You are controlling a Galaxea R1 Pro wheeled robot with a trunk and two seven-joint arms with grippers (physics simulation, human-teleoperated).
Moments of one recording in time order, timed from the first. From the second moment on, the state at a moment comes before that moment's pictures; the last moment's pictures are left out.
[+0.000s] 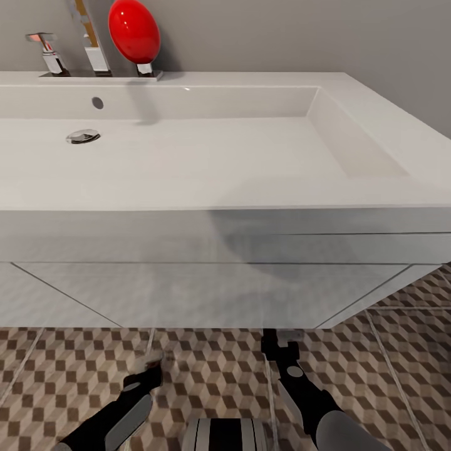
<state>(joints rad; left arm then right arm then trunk) -0.47 0.18 -0.73 -0.80 0.94 0.08 0.61 -0.61 0.10 0.16 -0.42 -0.01 -0.14 -0.23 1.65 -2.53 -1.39</state>
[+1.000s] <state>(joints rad) -0.47 0.22 -0.67 -0.86 0.85 0.09 0.60 -0.61 0.10 0.16 -0.42 -0.01 -0.14 -0.23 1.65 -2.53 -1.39</state>
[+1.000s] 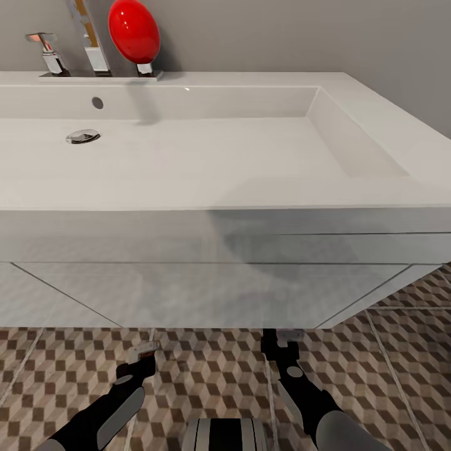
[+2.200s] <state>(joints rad) -0.47 0.22 -0.63 -0.86 0.83 0.09 0.60 -0.61 0.10 0.16 -0.42 -0.01 -0.14 -0.23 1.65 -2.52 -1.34</state>
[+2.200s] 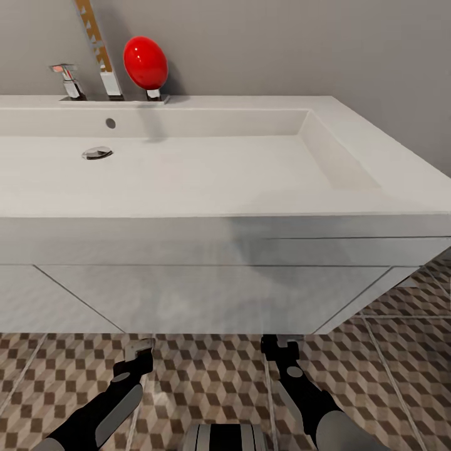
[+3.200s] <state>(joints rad) -0.47 0.22 -0.61 -0.86 0.83 0.09 0.61 -0.61 0.10 0.16 -0.42 -0.01 -0.14 -0.23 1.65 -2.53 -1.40</state>
